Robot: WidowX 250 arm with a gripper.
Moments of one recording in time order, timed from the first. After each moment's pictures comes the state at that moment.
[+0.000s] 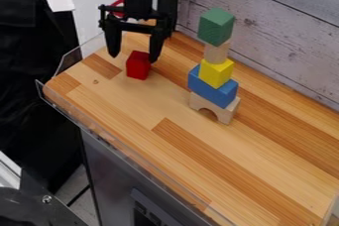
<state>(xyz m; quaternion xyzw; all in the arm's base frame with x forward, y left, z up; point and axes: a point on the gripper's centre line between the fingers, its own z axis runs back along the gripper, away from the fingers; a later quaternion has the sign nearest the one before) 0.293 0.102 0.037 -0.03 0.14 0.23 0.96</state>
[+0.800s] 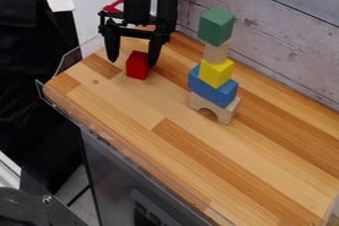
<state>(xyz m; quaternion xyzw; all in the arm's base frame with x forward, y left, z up) 0.295 0.104 0.027 -0.03 0.15 0.25 0.96</state>
